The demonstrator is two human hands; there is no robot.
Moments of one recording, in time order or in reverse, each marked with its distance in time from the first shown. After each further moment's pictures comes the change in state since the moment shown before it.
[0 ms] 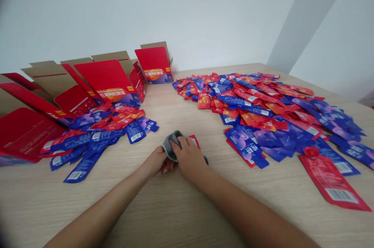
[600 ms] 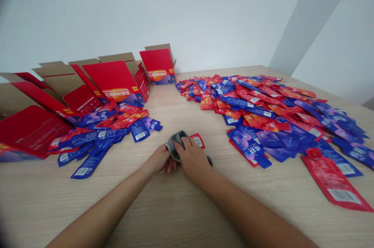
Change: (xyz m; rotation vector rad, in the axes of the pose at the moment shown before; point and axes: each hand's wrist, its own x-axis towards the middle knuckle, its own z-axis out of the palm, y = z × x) left_hand -0.002 0.006 -0.002 -0.096 -0.045 0.026; right_hand -0.002 0.008 0.004 0.009 0.040 0.011
